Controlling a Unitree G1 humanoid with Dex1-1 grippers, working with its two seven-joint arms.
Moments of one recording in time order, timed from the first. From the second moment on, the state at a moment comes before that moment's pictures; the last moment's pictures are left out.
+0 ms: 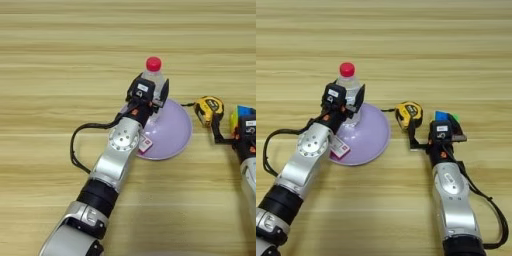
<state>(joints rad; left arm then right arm) -0.37 -0.10 -0.25 0.39 0.03 -0.18 -0.02 -0.02 -0.14 -0.09 0.17 0.01 -0.18 0.05</state>
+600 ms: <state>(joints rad) -0.37 -0.10 -0.30 0.39 0.00 -0.18 -0.02 -0.02 -0.14 -0.09 0.17 0.01 -0.18 0.05</state>
